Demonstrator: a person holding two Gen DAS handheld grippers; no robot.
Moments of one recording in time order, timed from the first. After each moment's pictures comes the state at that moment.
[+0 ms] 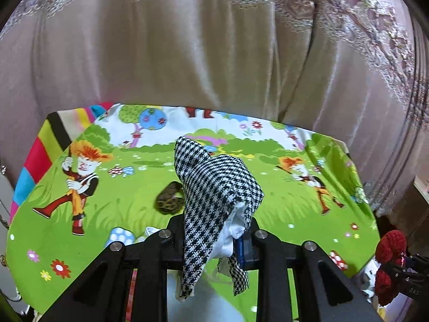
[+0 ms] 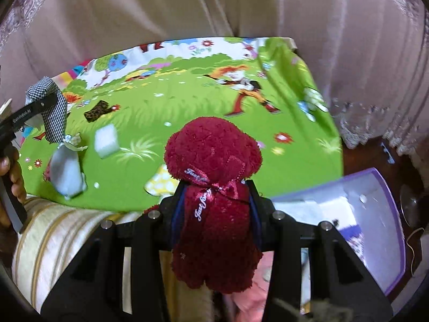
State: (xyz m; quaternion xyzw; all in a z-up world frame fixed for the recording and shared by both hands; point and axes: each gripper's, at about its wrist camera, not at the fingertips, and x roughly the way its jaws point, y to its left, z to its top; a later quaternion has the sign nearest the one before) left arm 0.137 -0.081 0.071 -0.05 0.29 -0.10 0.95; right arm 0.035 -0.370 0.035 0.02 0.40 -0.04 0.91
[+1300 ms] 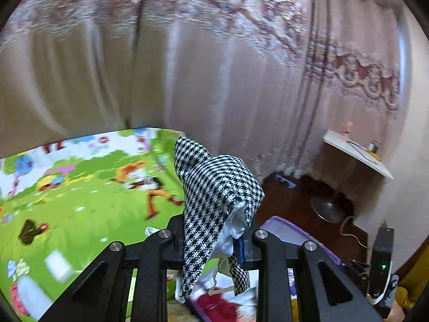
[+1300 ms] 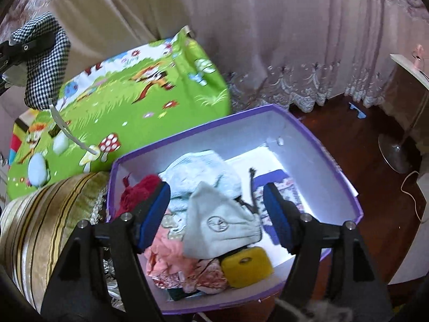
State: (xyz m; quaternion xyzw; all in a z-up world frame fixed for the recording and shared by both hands) left arm 0.039 -0.339 0.137 0.03 0.26 -0.36 0.89; right arm -0.086 -0.516 0.026 0.11 0.39 -0.14 0.90
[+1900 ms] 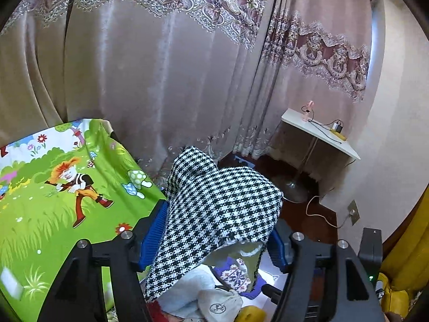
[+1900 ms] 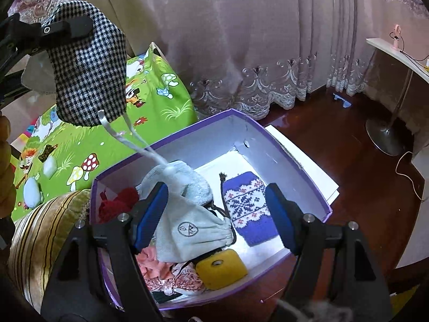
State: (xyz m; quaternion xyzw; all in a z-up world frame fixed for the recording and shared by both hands) left arm 0.028 -0.437 0.125 0.04 0.30 -0.46 0.84; right arm -0.105 -0.558 0.031 0.15 0.37 -0.18 0.90
